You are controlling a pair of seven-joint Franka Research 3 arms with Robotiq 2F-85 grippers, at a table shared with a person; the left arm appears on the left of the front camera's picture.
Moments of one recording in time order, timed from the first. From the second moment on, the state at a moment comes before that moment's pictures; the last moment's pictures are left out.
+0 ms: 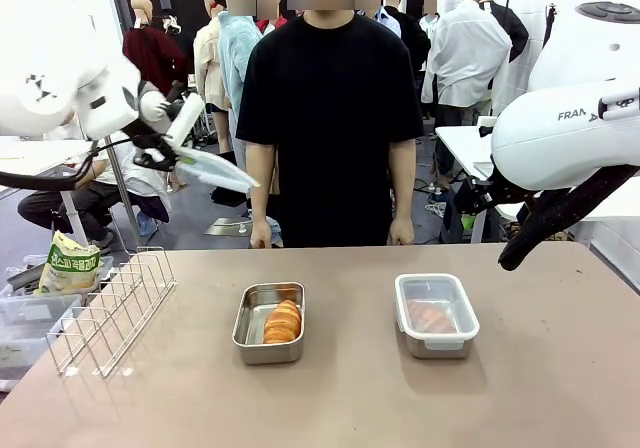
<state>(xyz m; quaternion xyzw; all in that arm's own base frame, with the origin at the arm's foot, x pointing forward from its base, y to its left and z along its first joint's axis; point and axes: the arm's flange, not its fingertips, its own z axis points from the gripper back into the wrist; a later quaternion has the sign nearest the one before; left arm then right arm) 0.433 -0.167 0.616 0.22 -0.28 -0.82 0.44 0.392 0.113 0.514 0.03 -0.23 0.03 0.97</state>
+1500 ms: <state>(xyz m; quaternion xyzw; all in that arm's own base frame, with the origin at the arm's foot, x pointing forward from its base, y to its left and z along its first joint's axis) 0.500 -0.256 0.586 0.19 -0.30 -0.86 0.37 0.392 0.113 0.514 0.03 -0.23 0.03 0.97</state>
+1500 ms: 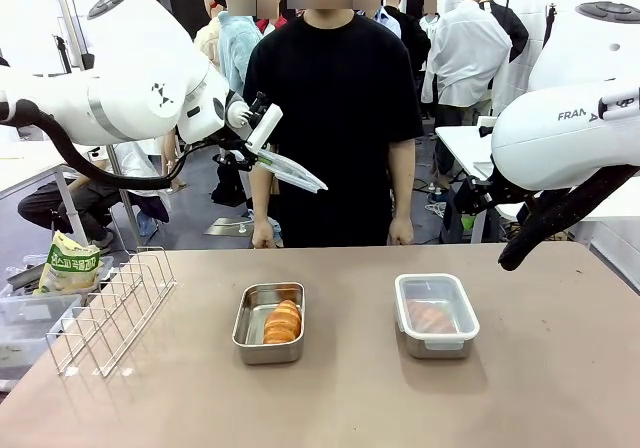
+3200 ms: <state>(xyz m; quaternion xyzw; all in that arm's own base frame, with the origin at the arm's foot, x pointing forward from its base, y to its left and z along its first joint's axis) 0.500 -0.255 0.586 0.20 -0.30 -0.86 0.37 0.392 0.113 0.514 0.03 -0.23 0.03 0.97</state>
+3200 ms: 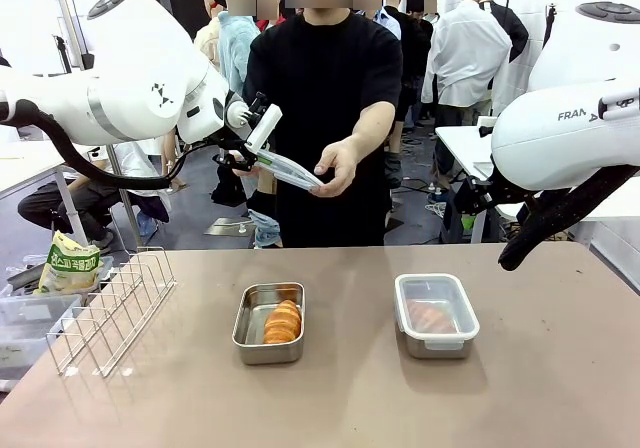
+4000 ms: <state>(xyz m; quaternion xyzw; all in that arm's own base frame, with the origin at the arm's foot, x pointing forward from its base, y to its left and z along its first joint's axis) 0.501 -0.254 0.587 0.20 -0.30 -0.86 0.37 0.392 0.113 0.514 0.03 -0.23 0.03 0.97</state>
